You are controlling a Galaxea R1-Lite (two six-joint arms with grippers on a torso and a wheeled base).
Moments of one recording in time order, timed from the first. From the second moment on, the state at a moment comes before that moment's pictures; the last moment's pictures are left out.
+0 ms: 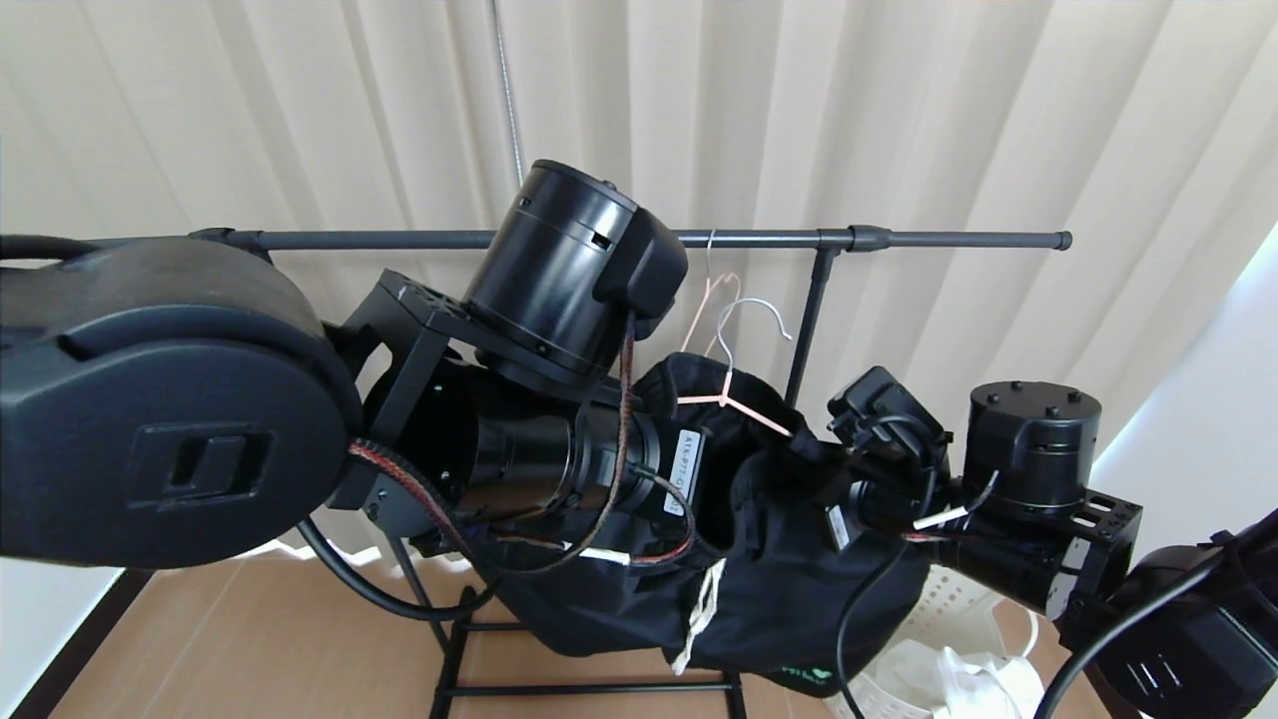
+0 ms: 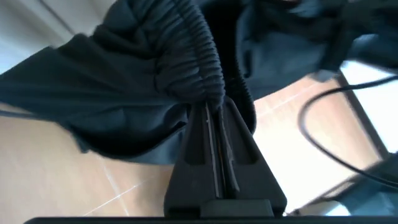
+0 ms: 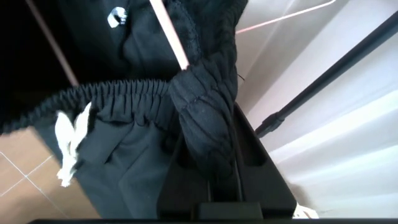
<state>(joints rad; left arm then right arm) -0.89 1.76 -1.41 0.33 0.23 -0.30 0.53 1.83 -0.60 -0.95 0.01 -0.22</state>
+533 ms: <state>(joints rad) -0.89 1.76 -1.38 0.33 0.26 -0.30 0.55 1.83 -0.59 -1.02 0.00 -0.21</state>
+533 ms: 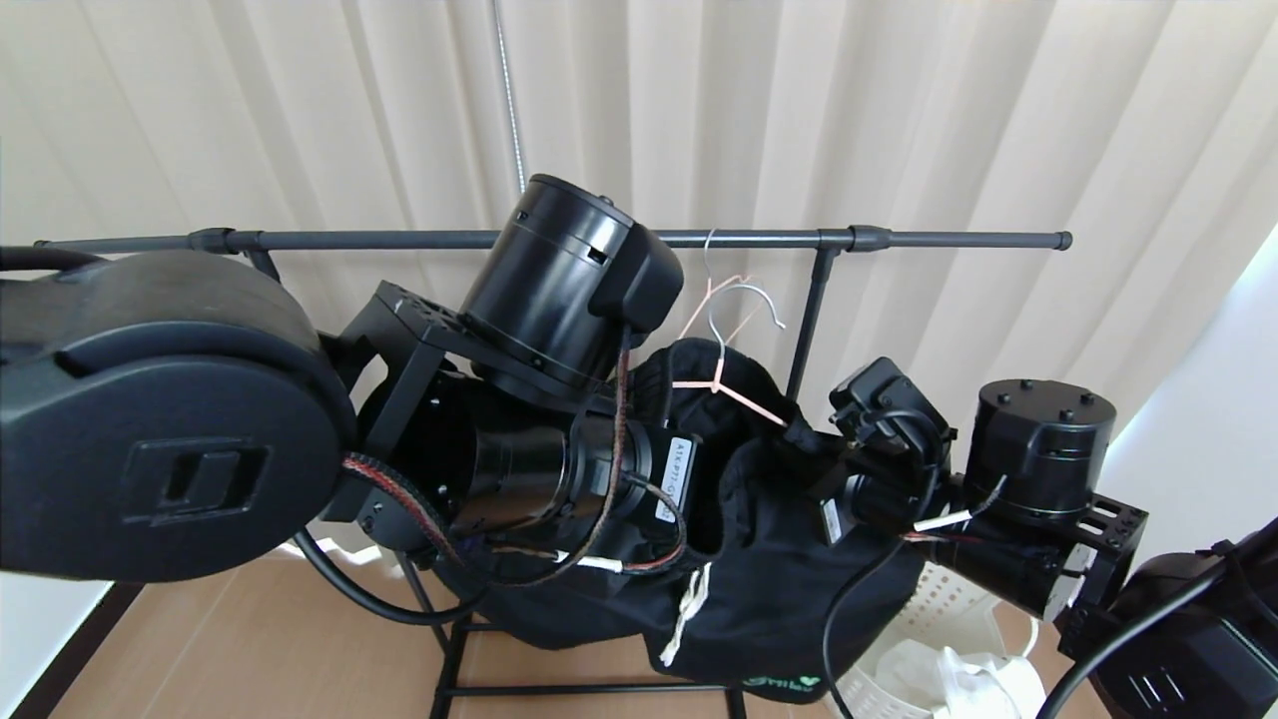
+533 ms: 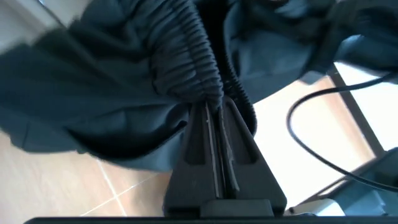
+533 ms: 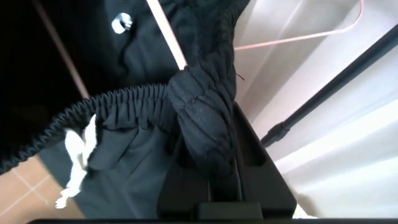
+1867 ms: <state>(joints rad) -0.84 1.91 -1.42 0.22 0.27 -0.25 0.64 1.68 -0.50 -1.09 0.00 -0.21</state>
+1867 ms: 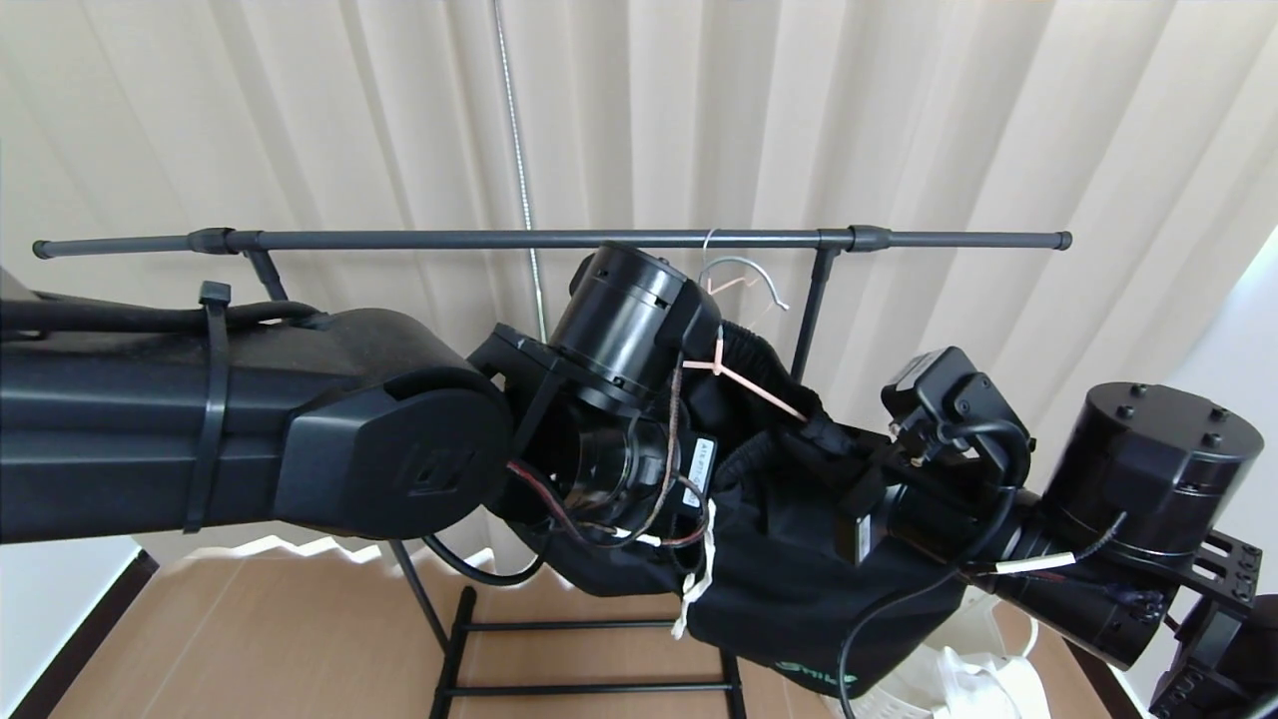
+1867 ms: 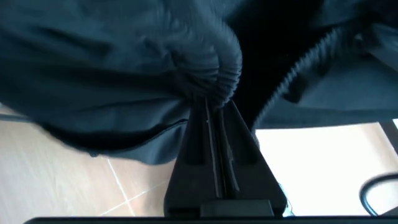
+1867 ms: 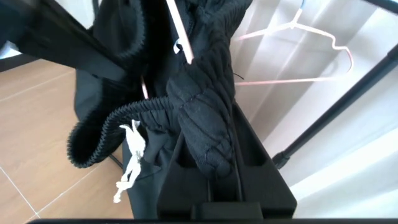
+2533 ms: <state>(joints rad) -0.88 1.84 -1.37 0.22 0.31 -0.25 0.66 1.66 -0.49 -1.10 0.00 -0.21</state>
